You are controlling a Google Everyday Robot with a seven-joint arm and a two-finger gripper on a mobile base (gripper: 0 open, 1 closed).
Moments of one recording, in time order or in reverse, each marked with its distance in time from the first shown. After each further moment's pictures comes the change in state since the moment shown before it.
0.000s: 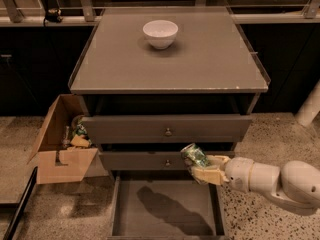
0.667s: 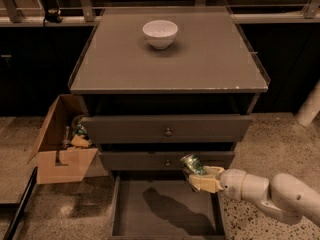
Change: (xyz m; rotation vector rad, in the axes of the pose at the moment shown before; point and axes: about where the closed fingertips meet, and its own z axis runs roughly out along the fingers) arm 0.060 -0.024 0.031 -0.013 -0.018 0.116
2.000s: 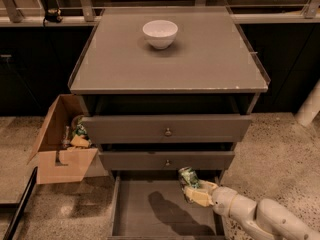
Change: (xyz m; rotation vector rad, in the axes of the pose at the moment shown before) arm 0.073 -0.024 0.035 0.055 -0.097 0.091
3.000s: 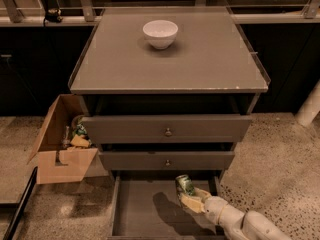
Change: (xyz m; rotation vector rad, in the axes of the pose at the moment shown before) arm 0.068 -0.043 0.038 0.051 -0.063 0.022
